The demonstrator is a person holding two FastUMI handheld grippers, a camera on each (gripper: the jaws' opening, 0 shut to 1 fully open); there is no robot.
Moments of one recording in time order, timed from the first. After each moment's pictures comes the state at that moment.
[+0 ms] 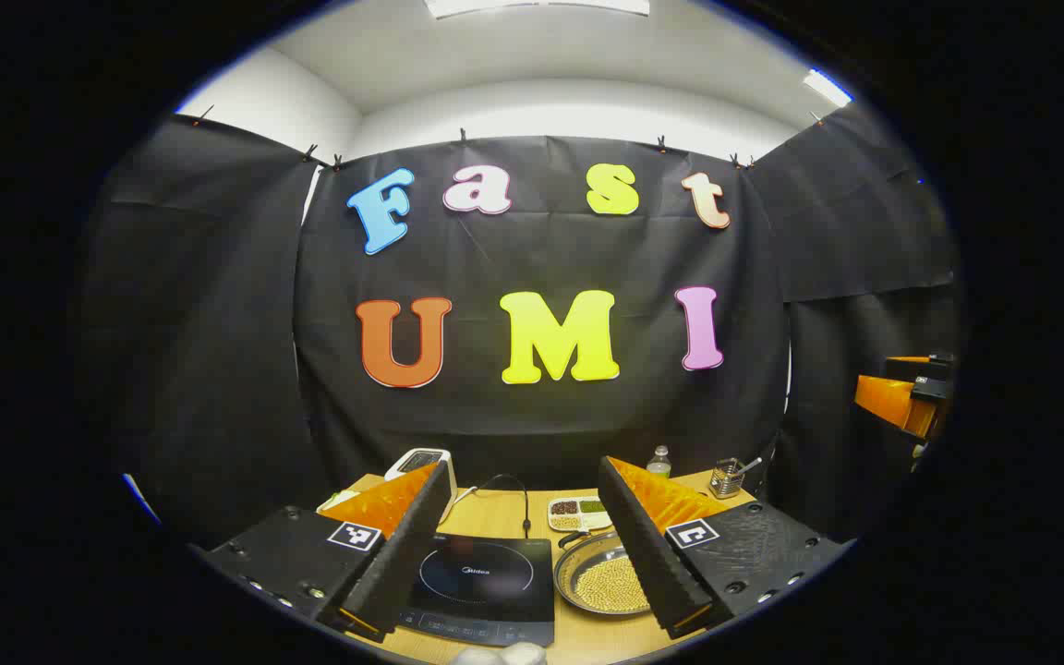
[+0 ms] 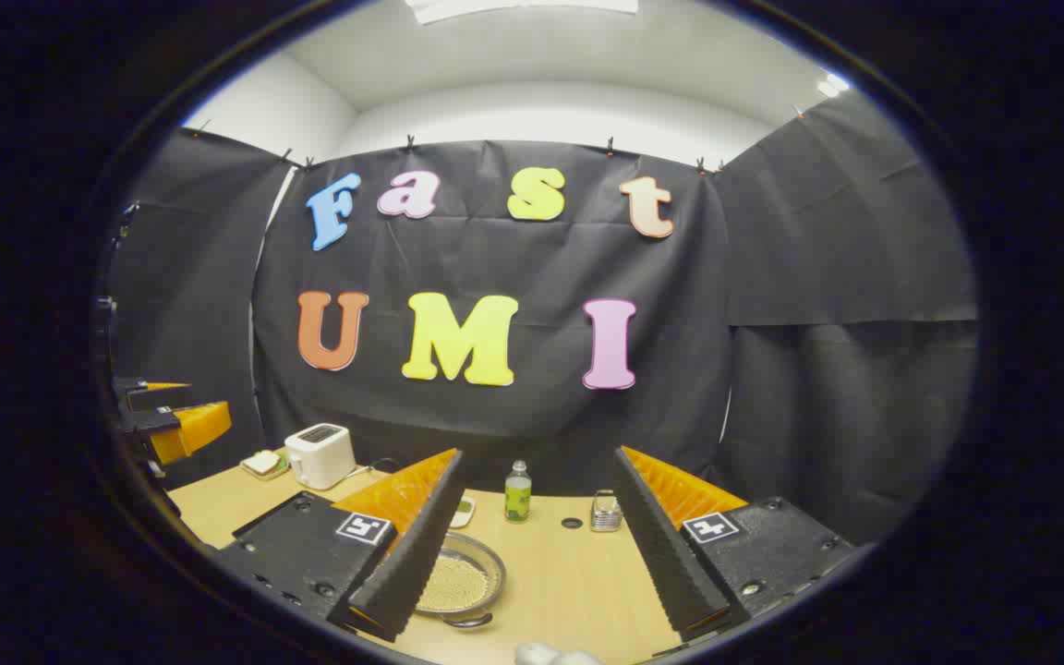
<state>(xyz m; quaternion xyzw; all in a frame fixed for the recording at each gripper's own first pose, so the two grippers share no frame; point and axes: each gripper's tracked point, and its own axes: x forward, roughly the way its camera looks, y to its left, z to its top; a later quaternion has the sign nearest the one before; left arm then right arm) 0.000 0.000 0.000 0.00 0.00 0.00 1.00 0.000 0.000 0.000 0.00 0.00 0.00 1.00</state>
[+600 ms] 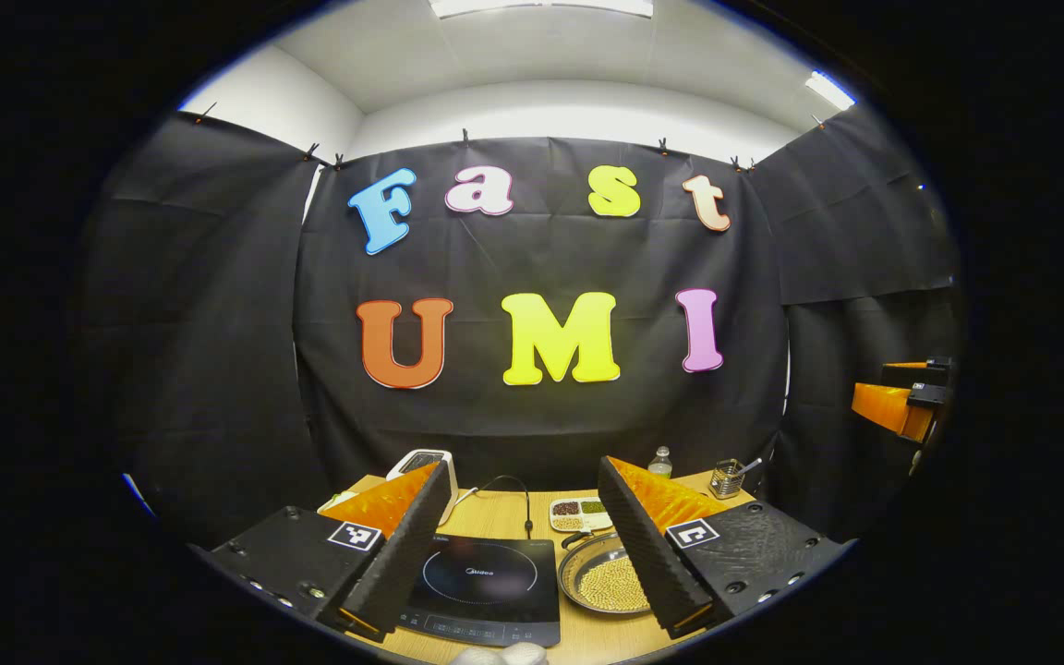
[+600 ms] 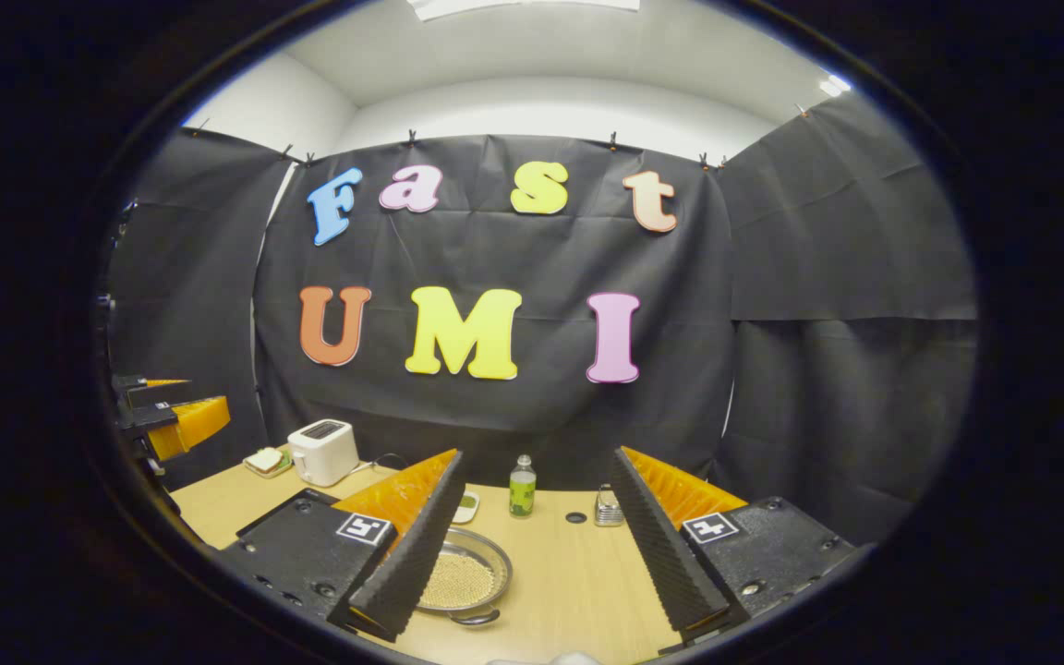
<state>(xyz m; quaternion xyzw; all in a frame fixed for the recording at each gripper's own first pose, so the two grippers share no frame) -0.001 0.010 0.001 0.00 0.00 0.00 1.00 -0.002 0.008 -0.001 0.00 0.01 0.00 1.00</state>
